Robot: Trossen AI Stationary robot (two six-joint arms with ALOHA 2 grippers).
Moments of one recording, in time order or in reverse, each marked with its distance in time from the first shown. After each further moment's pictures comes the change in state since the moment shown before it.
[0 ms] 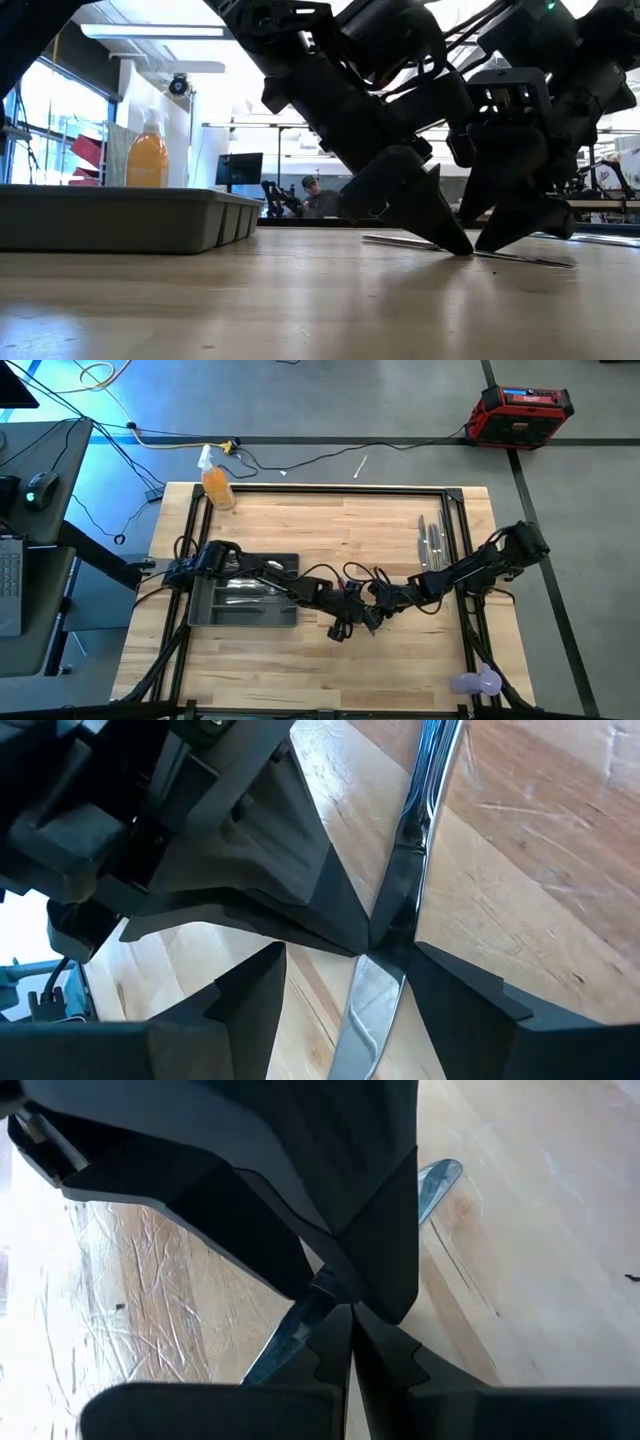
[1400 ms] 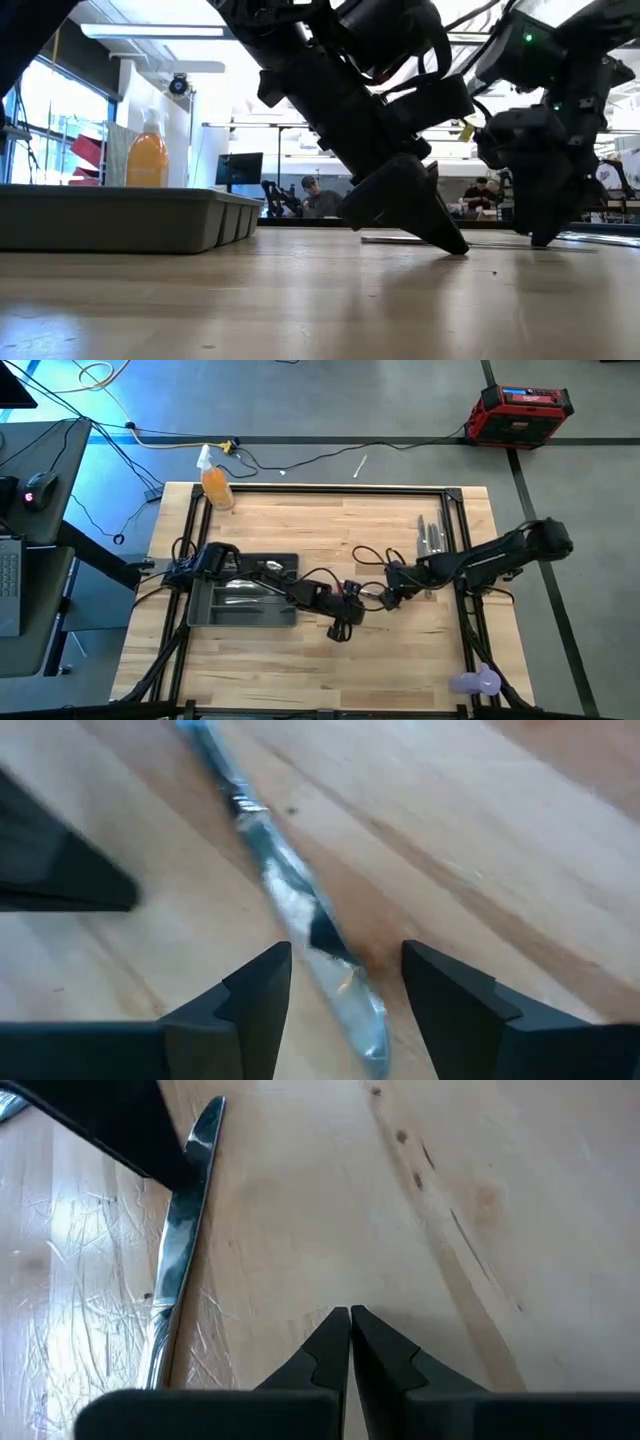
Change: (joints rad) left arm -0.028 -0.047 -0.002 -0.031 -0.102 0.003; right arm -0.158 -0.264 -0.011 -0.601 -0.052 -0.091
